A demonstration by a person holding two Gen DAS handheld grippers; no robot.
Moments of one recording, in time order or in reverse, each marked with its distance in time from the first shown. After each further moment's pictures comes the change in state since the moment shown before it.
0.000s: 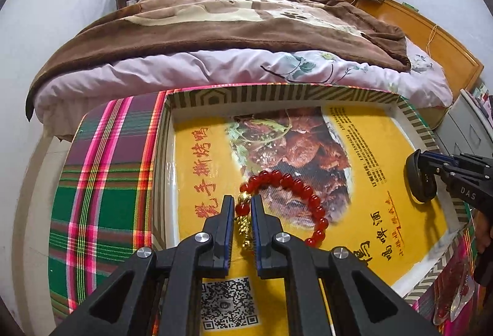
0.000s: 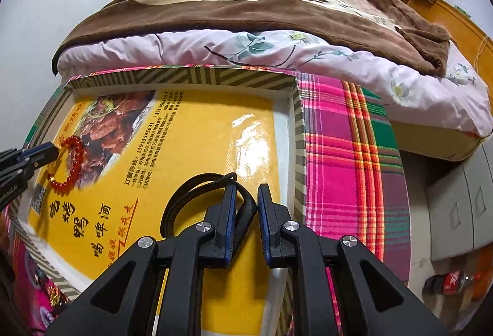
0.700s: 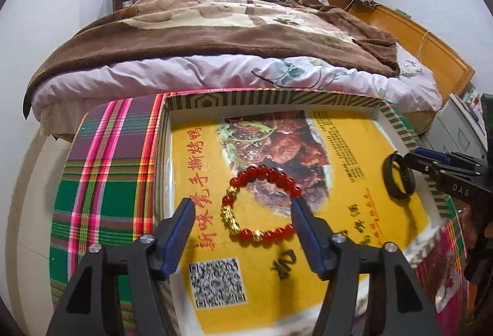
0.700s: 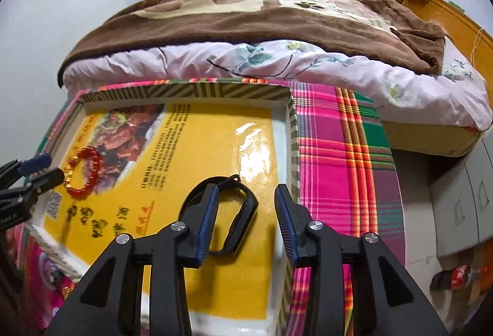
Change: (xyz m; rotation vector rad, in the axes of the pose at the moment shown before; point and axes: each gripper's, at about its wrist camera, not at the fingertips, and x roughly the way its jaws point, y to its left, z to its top) left arm -0.031 -0.002 -0.007 -0.008 -0.029 -0.054; right arm -0.027 -0.001 -0.004 0.034 -0.054 0.028
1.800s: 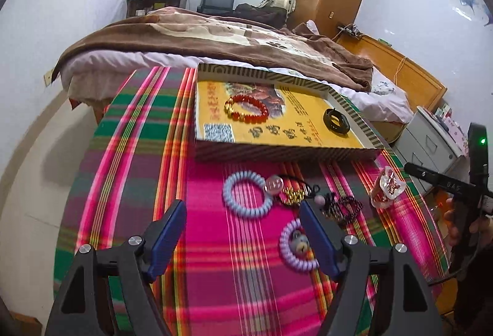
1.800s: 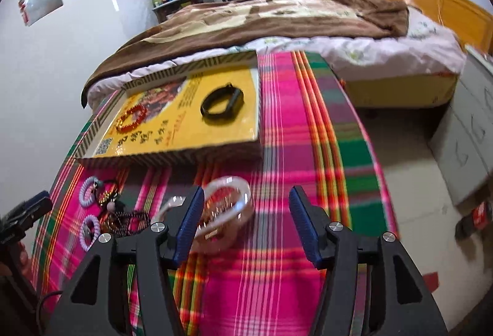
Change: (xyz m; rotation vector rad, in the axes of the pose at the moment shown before) left arm -0.133 0.008 -0.155 -0.096 -0.129 -0.082; right arm -0.103 -0.016 -0.144 0.172 -0.096 0.065
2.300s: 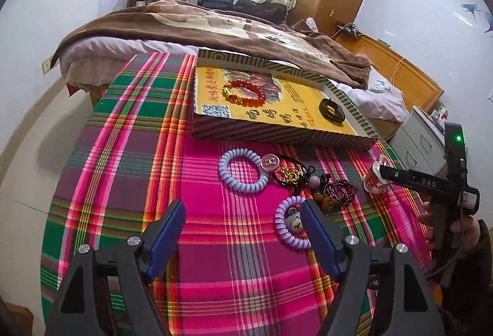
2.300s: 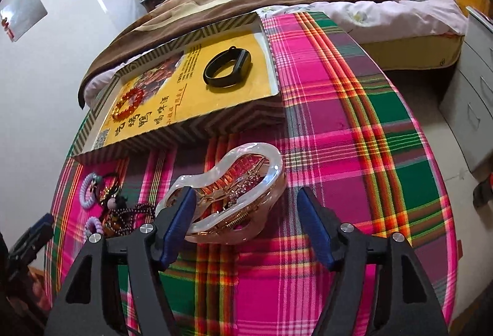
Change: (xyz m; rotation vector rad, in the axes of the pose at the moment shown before) left arm -0.002 0.000 -0.019 -0.021 0.026 -0.029; right arm 0.034 0.012 -0.014 0.100 0.091 0.033
